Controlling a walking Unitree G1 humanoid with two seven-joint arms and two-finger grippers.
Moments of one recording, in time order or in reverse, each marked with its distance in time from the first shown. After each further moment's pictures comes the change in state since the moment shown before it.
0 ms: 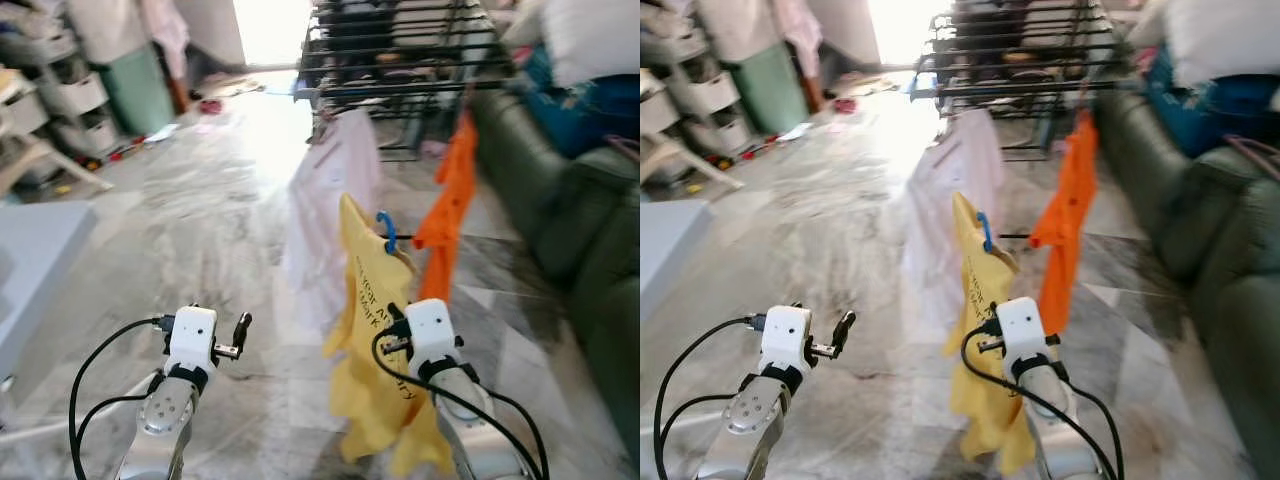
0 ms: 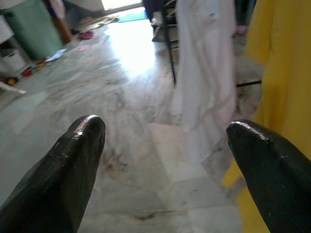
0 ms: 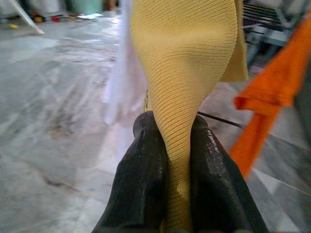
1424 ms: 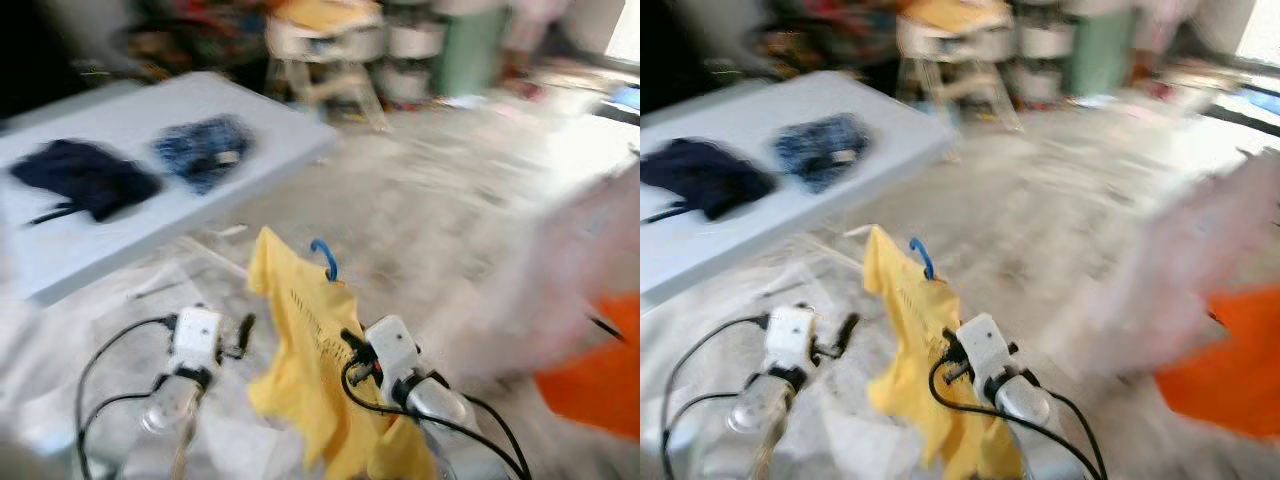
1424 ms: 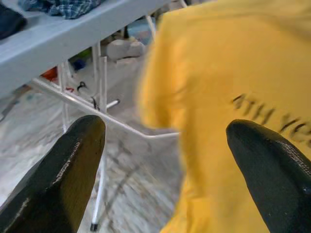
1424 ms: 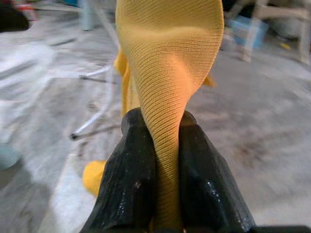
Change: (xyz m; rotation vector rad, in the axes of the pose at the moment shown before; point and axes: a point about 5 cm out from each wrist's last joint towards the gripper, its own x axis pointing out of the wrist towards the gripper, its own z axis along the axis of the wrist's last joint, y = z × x) left arm 0.002 -0.014 -0.001 -0.016 -0.004 -0.047; right arm -0.010 0.031 -0.005 -0.059 0.028 0.347
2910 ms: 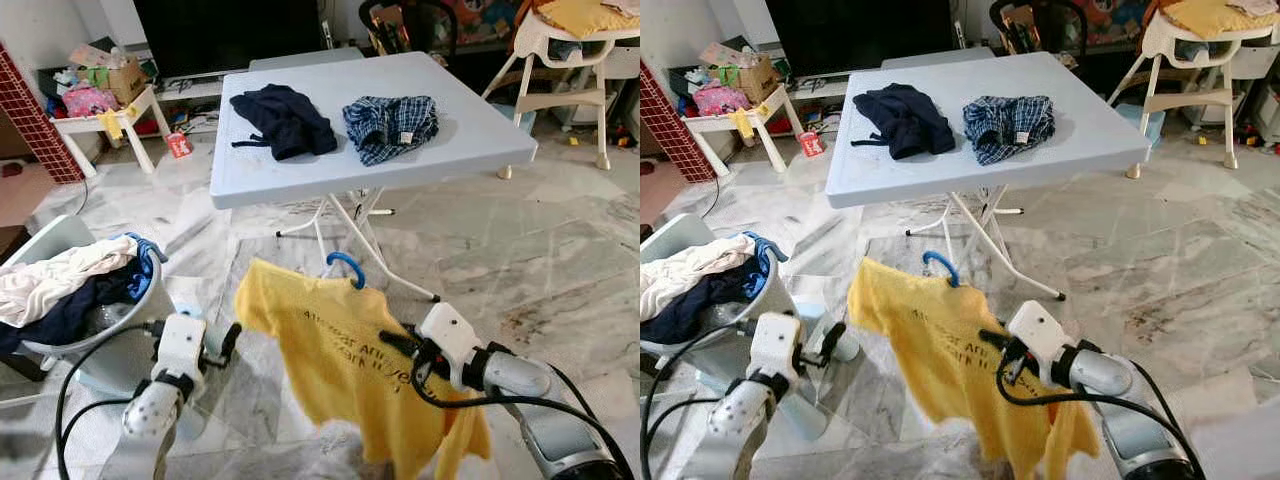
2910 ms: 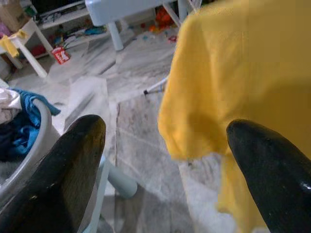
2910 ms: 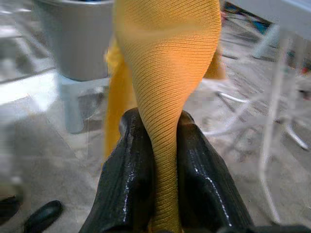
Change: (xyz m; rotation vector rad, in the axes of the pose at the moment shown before) left arm -0.005 0.027 -0.011 0.045 0.044 0.003; right arm -0.038 -0.067 0.007 -0.177 0.046 0.335
